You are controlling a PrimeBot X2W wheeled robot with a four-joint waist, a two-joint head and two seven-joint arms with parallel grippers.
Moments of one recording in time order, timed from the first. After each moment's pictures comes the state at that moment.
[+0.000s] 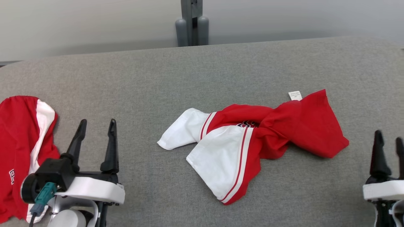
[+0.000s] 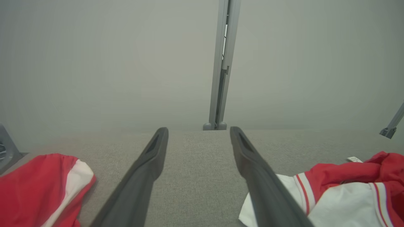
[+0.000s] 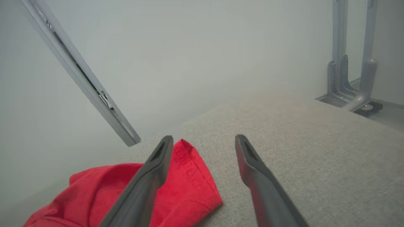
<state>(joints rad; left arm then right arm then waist) -0.10 0.32 -0.30 -0.06 -0.46 0.25 -0.16 -0.14 -0.11 -0.16 0.34 0.54 0.13 -0.26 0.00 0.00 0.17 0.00</state>
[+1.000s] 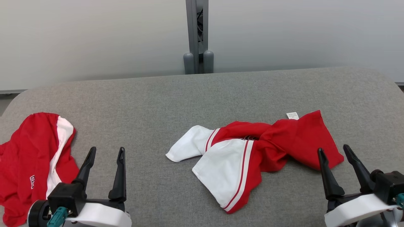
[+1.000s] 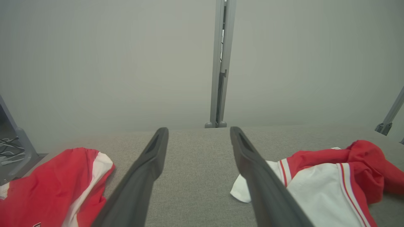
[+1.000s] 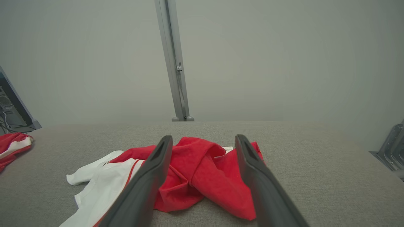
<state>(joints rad) 0.04 0.35 -0.34 -0.17 -0.44 0.32 -0.10 0.05 -0.06 0.00 -0.08 0.18 0.13 -0.01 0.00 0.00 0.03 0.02</state>
